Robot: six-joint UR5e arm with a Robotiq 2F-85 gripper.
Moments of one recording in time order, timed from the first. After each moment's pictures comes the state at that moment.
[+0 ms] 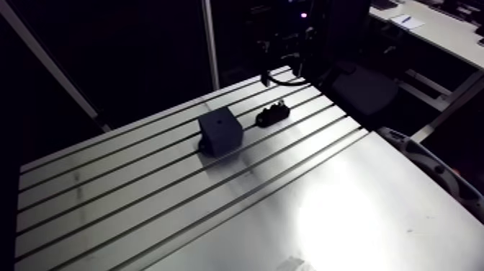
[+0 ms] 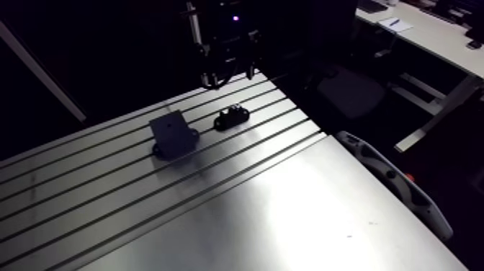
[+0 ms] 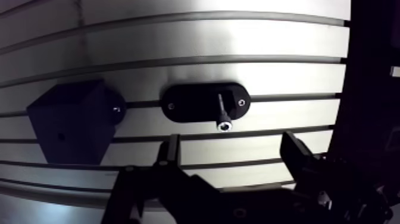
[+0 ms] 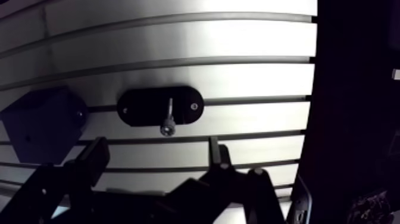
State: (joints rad) arm -0.55 -1.11 1.59 -1.97 -1.62 -2.08
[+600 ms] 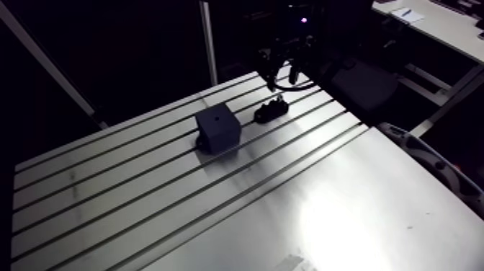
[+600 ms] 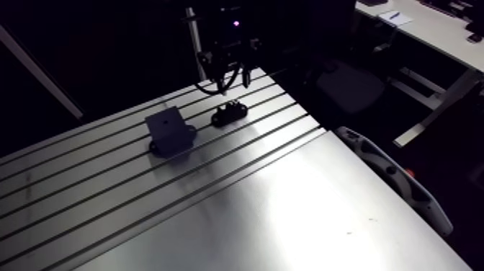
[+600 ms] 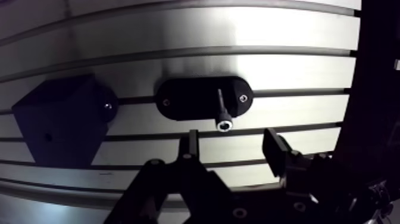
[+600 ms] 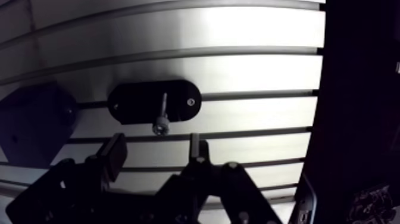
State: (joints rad) arm -0.56 -1.09 1.61 -1.97 -1.63 -2.08
